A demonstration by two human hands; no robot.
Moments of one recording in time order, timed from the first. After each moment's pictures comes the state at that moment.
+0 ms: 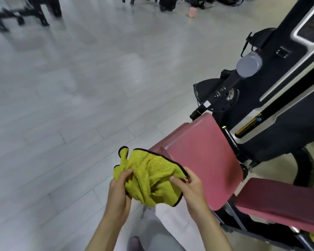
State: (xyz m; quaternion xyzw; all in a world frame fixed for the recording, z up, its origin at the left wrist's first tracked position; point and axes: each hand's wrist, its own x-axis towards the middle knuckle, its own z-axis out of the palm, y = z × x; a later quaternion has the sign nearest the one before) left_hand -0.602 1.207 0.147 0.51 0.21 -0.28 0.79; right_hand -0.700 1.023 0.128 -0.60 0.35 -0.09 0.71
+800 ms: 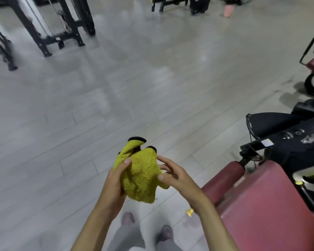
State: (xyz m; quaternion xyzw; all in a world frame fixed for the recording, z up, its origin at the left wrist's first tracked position) left_hand -0.187 1.208 0.208 0.58 0.05 -0.24 0.78; right_hand -0.247 1.012 0.141 -0.66 0.10 0.12 0.73
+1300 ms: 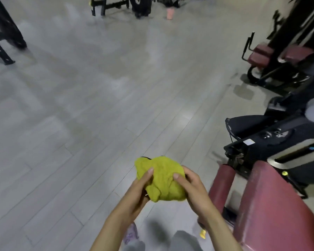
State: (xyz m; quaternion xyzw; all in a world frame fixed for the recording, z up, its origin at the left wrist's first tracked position) left_hand 0.062 1.166 0.161 0.51 -0.03 -0.55 0.66; right_hand -0.064 1.019 0.149 -0.60 0.29 -0.12 0.73
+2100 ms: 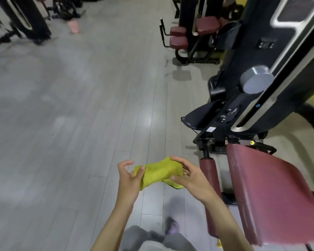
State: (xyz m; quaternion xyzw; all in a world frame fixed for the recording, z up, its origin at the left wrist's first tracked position) left_hand 0.177 0.881 0.141 0.71 -0.23 -0.43 0.51; right_hand -0.028 0.805 0.120 -0.59 0.43 -0.27 0.63
